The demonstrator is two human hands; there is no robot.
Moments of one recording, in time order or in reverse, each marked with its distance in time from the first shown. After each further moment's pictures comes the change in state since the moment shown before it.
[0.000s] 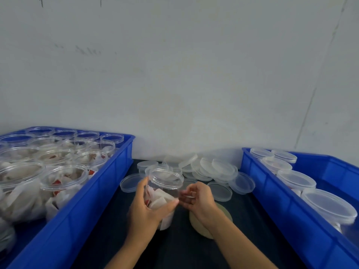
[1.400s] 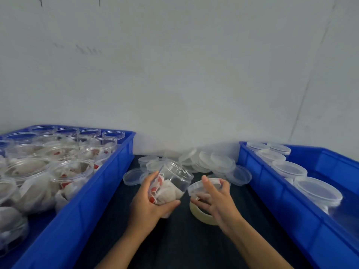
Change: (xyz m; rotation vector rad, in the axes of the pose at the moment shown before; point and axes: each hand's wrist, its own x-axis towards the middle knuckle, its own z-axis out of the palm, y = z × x) left_hand -0.002 -0.002 -0.014 0.109 -0.106 0.144; right_hand -0.060 0.000 -0.038 -0.030 -0.053 -0.236
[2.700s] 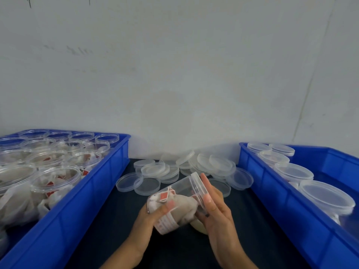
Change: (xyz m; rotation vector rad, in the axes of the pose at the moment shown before) left_hand -0.010 0.026 0.013 -0.527 -0.275 -0.418; right_hand -0.020 0.017 -0.005 0.022 -0.216 -0.311
